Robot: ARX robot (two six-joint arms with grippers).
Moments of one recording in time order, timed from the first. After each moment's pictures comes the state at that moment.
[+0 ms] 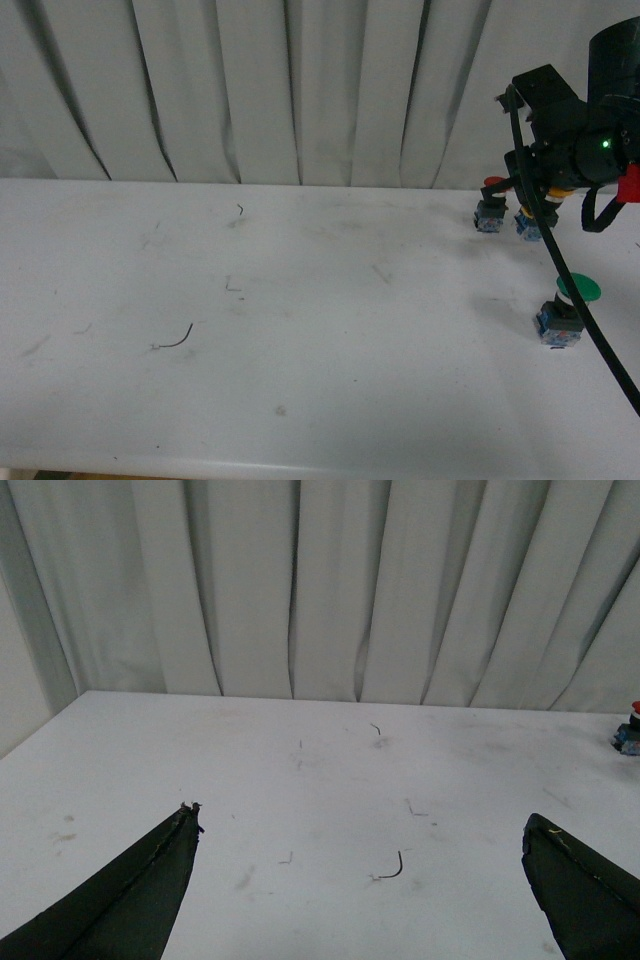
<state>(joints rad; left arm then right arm) 0.00 0.01 0.01 0.00 0.00 -0.01 0.06 2.34 1.59 0.26 0.05 -0.33</state>
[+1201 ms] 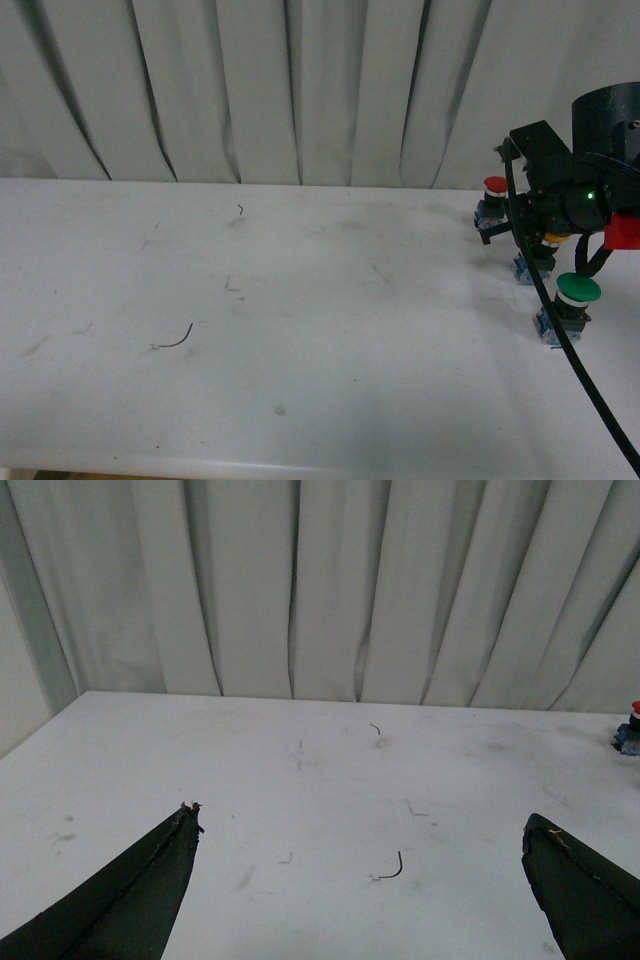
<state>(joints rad) 0.00 0.01 0.01 0.00 0.00 -0.01 0.05 2.44 1.60 0.25 0.06 -0.29</state>
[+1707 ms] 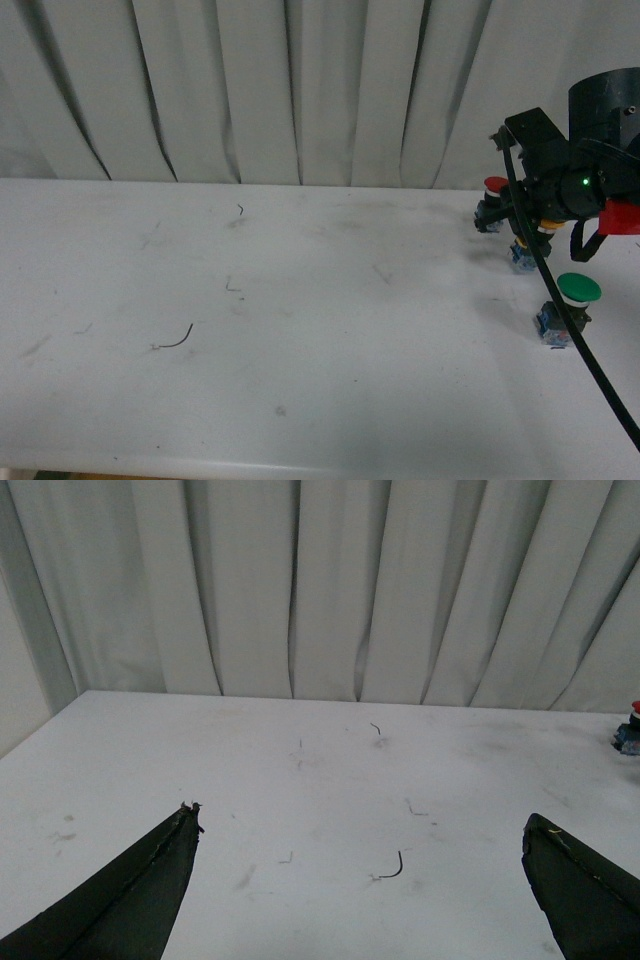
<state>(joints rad) 0.00 0.01 0.01 0.00 0.00 -0.01 0.05 2.46 1.66 0.23 0.06 -0.31</state>
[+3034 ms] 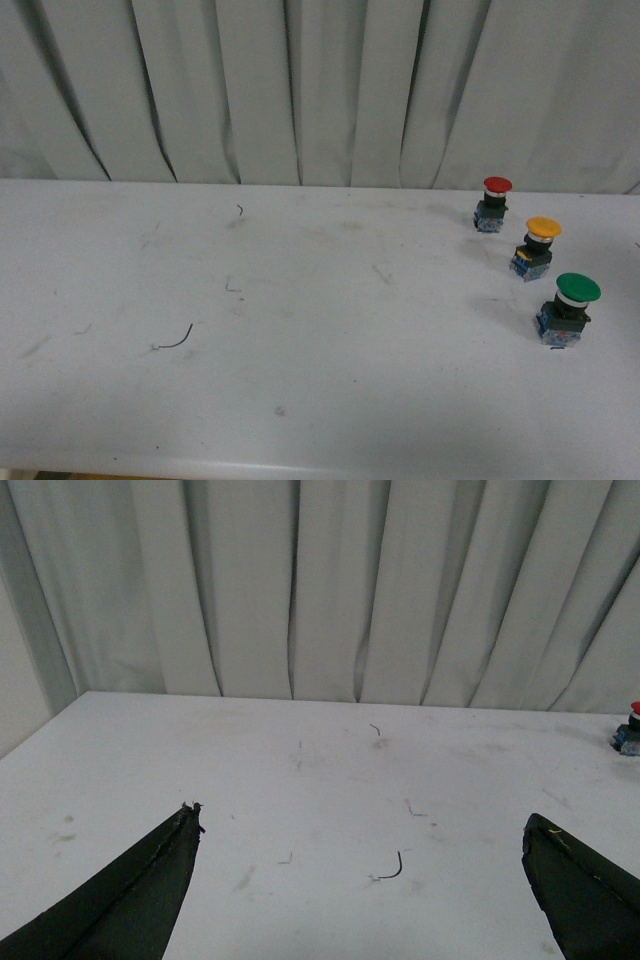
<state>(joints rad) 0.00 0.01 0.01 0.00 0.00 -0.01 0.00 1.44 0.72 0.68 -0.05 -0.04</state>
